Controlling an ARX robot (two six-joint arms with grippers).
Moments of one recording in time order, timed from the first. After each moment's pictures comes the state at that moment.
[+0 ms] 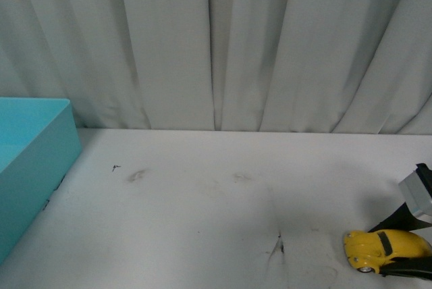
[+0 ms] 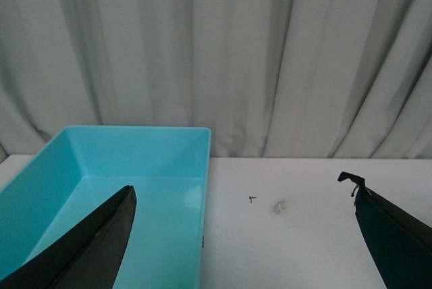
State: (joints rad) left arm 0.00 0.00 0.01 0.00 0.00 0.00; right arm -0.19 2.24 1.15 -0.52 -0.83 -1.73
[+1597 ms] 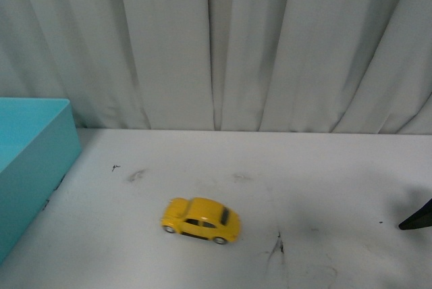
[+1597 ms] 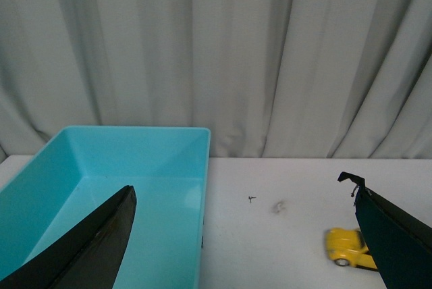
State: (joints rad) left arm 0.00 0.00 0.01 0.00 0.00 0.00; right arm -0.28 2.21 1.10 -0.48 -0.78 -1.74
